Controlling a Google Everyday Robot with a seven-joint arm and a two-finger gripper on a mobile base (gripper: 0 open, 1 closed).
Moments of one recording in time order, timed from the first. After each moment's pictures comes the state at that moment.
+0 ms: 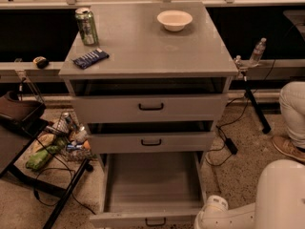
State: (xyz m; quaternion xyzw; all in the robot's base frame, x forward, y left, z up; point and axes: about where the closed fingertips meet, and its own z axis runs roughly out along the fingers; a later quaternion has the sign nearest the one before) arm 0.390 -0.215 0.158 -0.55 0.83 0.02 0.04
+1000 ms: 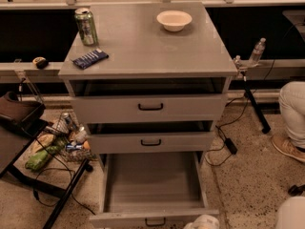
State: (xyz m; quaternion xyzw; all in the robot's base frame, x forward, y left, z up) arm 0.379 -0.151 0.108 -0.53 0.83 0.05 0.14
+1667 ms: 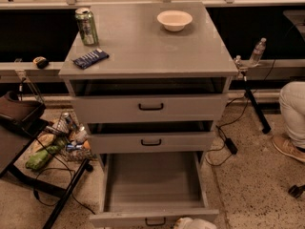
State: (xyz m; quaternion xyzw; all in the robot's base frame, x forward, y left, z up) arm 0.429 -0.136 0.107 -0.56 0.79 -0.01 0.25
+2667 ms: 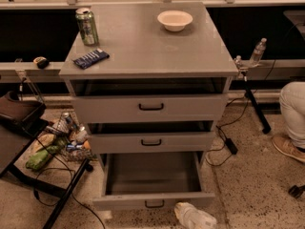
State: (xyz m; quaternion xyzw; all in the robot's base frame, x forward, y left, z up) arm 0.506 -0.145 0.122 -0.59 0.73 -0.10 0.34
